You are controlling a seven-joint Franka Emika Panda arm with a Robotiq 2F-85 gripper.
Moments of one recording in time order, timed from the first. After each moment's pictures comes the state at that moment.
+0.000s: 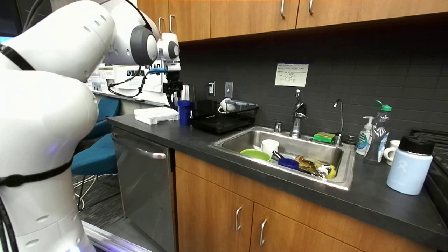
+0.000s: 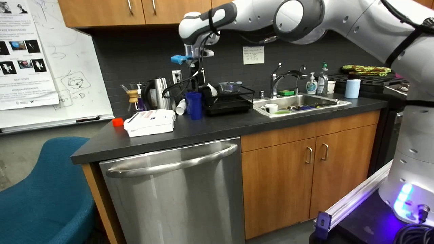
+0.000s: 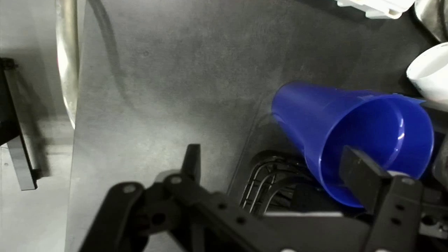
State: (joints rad) arm 0.25 0.88 0.07 -0.78 -0.06 1.80 1.93
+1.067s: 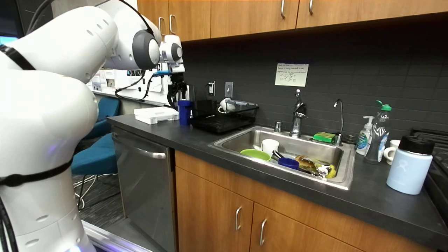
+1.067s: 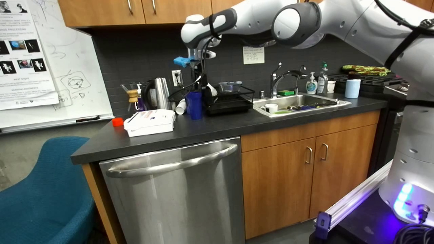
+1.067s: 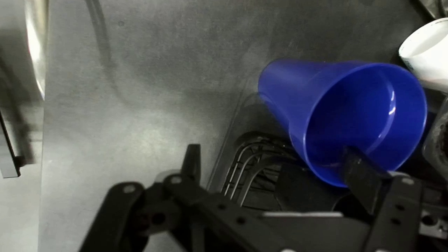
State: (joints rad) arm 0.25 0.92 0.03 -0.73 -0.07 1.80 1.90
